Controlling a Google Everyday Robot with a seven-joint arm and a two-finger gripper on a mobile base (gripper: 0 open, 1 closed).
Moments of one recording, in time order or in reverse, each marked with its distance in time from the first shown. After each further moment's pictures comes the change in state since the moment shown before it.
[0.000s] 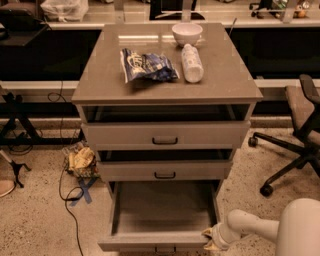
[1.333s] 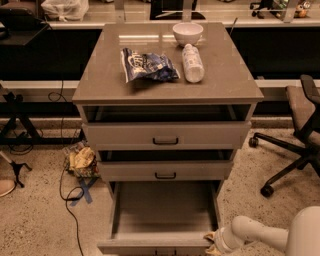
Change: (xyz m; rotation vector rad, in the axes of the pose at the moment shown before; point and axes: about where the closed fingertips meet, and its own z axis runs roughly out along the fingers) arm 0.005 0.017 -0.001 0.027 -0.023 0.015
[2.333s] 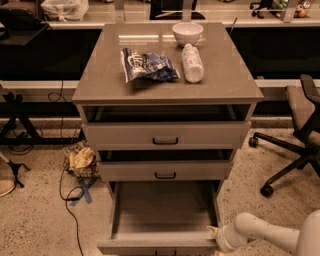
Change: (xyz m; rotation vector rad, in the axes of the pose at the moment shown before) arm -0.014 -0.005 -0.024 0.001 -0.025 -0.035
